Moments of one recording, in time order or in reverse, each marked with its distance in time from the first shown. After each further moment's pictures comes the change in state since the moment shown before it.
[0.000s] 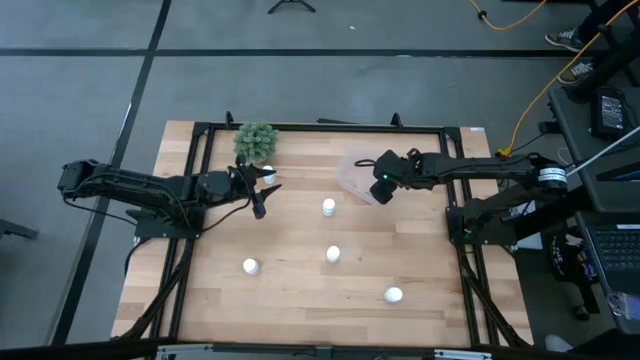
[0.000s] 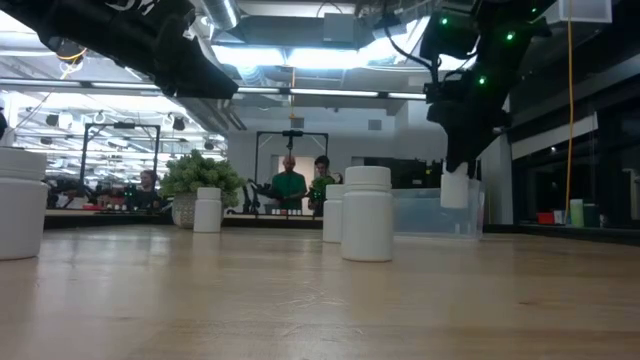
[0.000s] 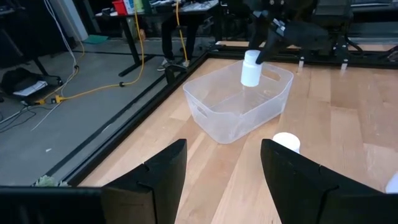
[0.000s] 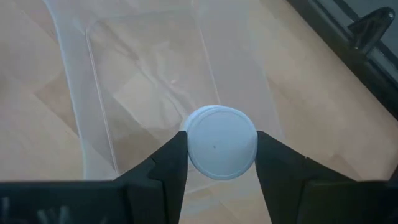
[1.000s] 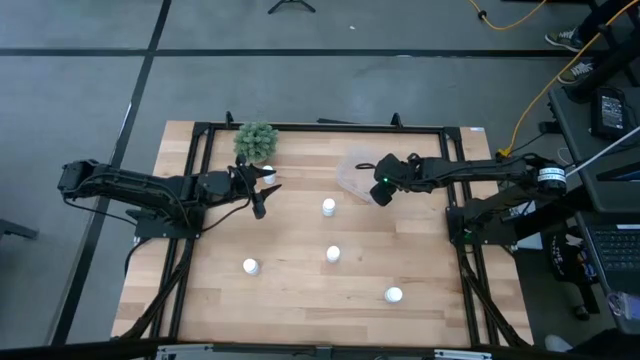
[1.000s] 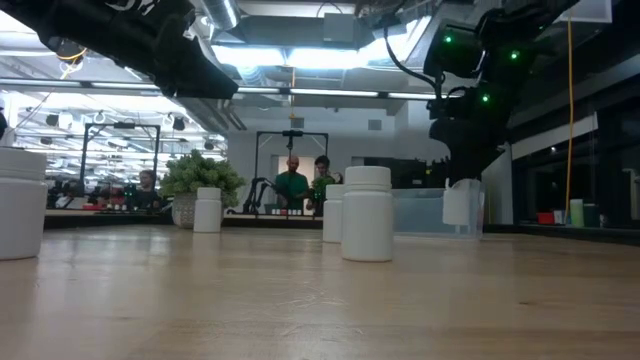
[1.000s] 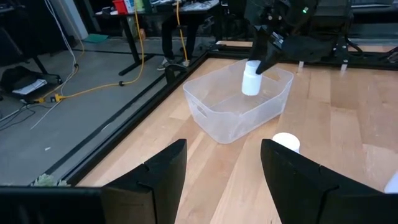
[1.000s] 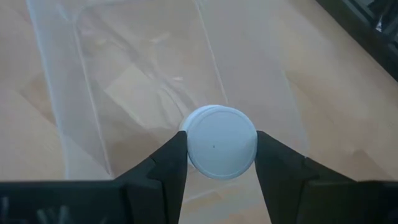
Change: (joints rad) left arm 0.000 0.000 0.000 -0.001 0.000 -0.013; right arm -0.014 -0.002 -0.098 0.110 -0.014 0.023
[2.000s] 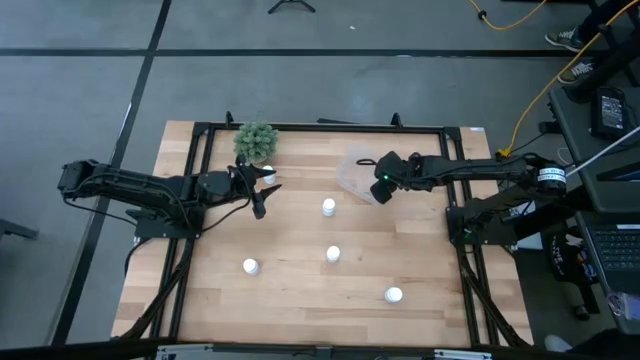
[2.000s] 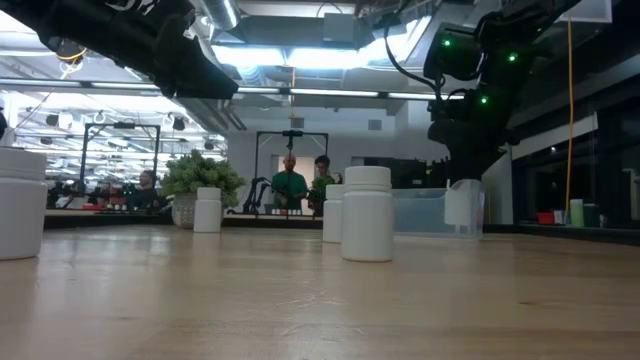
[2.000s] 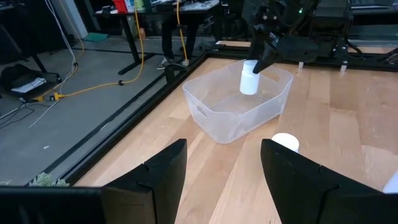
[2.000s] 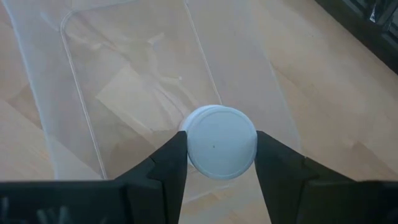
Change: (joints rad) left arm 0.000 0.000 0.000 0.000 0.000 -0.005; right arm -0.025 0.001 0.000 -0.003 -0.003 0.033
